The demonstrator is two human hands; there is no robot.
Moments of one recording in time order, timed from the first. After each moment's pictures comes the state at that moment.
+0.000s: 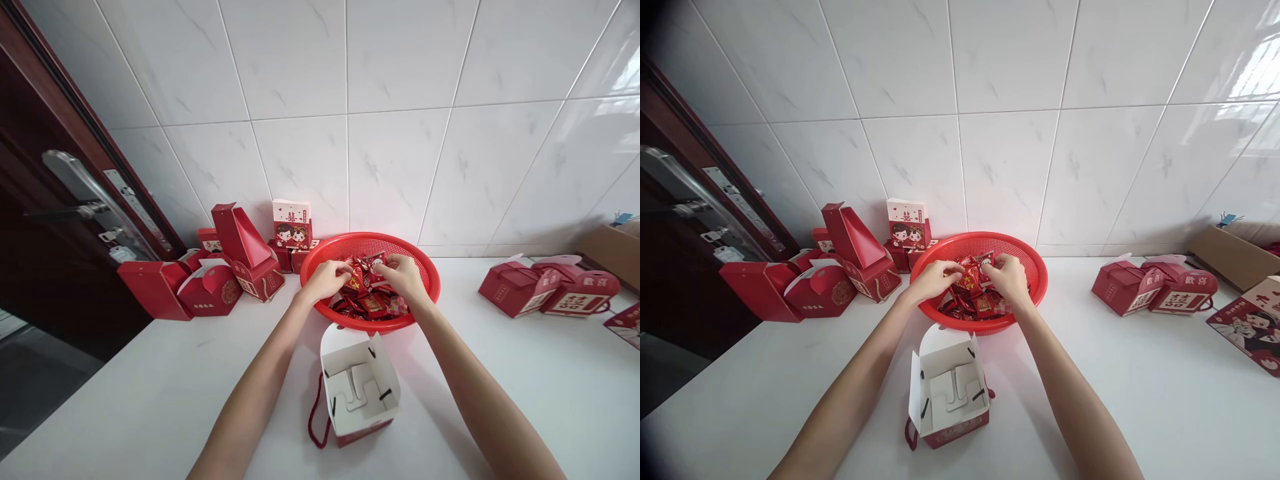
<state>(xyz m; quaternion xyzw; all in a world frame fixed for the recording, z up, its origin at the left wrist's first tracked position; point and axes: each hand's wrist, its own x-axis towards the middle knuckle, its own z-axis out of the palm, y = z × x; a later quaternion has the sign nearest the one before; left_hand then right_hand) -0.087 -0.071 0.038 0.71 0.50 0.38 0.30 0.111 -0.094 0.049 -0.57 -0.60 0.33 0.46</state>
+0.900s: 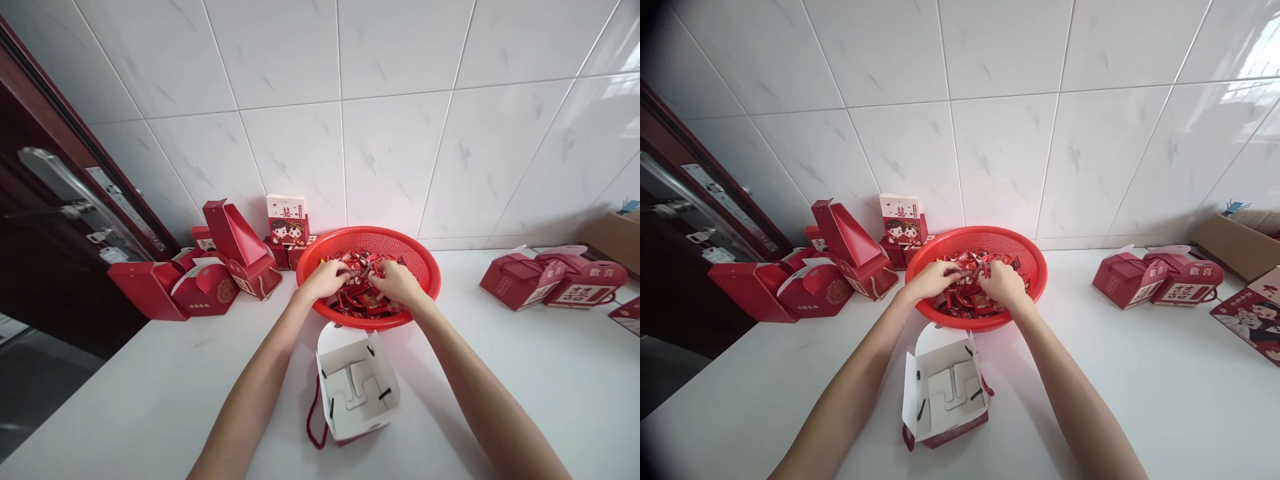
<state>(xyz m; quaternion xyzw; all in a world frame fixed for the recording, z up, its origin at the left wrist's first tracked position) -0.084 -0.071 0.041 0.77 0.55 0.21 0.25 0.105 -0.094 0.052 -0.67 -0.70 0.20 0.15</state>
